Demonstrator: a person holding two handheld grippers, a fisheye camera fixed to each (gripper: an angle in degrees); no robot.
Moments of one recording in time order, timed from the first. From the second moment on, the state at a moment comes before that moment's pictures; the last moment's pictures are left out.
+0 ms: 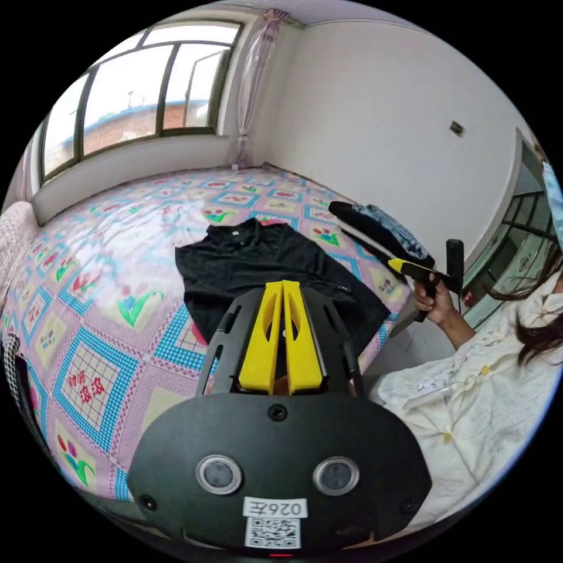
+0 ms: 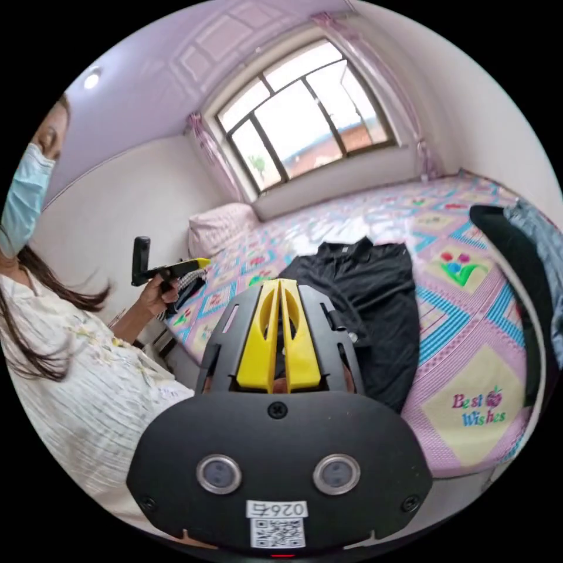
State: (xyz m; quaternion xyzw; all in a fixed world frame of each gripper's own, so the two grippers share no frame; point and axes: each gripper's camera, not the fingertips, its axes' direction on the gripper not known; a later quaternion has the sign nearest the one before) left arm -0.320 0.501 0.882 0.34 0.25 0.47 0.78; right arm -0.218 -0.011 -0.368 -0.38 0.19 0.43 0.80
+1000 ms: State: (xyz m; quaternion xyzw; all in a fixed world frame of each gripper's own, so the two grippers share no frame) left arm -0.428 0.315 0.898 0.06 0.40 0.26 0.88; right arm -0.077 0.203 -0.583 -0.42 0.23 0.66 0.58
